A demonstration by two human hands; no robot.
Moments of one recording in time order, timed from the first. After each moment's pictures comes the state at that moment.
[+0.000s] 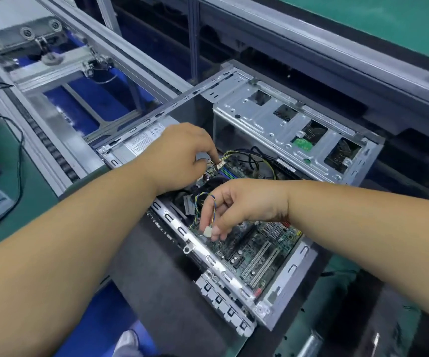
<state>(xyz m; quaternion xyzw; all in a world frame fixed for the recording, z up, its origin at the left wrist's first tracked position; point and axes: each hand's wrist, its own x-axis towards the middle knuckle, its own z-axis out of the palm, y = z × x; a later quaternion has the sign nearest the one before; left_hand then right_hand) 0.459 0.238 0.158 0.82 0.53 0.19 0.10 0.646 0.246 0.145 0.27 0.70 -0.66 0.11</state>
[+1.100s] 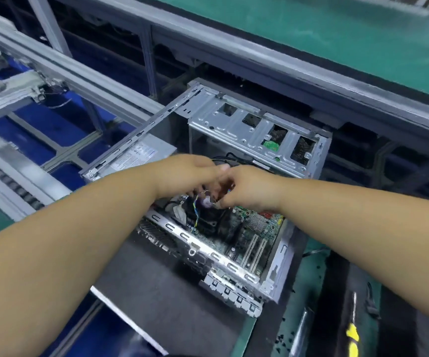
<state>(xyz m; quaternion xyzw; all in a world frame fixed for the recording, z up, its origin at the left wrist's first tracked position) 0.475 0.239 0.173 0.72 0.50 0.11 0.46 0.652 0.233 0.175 0.53 0.75 -0.39 -0.02</state>
